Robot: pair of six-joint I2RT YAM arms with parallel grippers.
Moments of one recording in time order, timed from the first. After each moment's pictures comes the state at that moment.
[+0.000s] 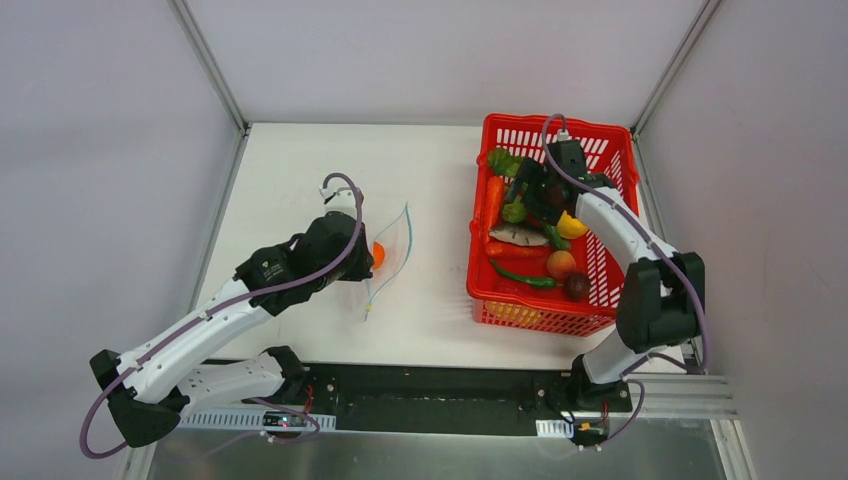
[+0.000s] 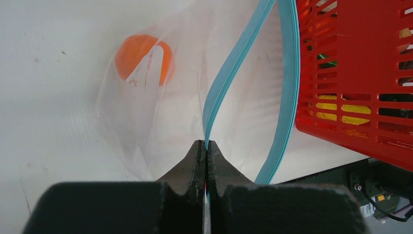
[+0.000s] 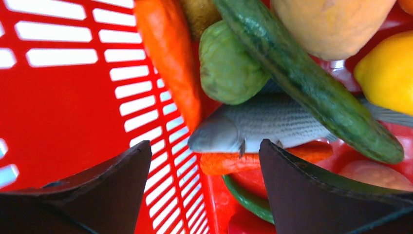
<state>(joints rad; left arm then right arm) -0.86 0.95 1.03 -0.80 -0.36 -0.64 0.23 1.56 1.23 -0.56 -0.09 0.61</state>
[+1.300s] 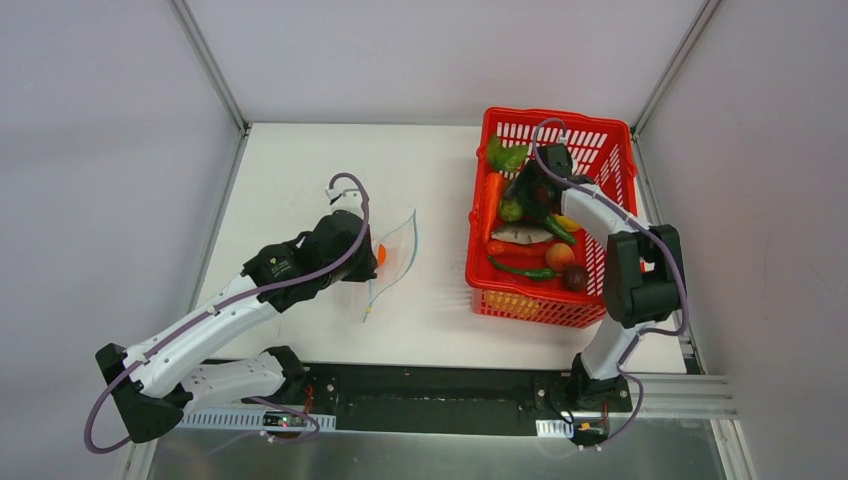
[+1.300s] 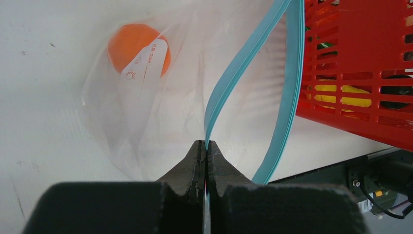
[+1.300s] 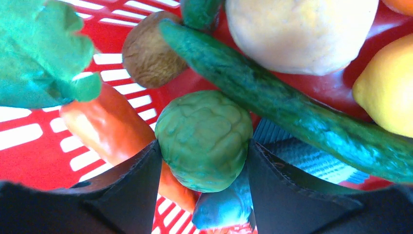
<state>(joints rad) -0.86 0.98 1.03 -0.80 -0.34 -0.66 0.24 1.78 1.25 -0.38 0.06 0.79</state>
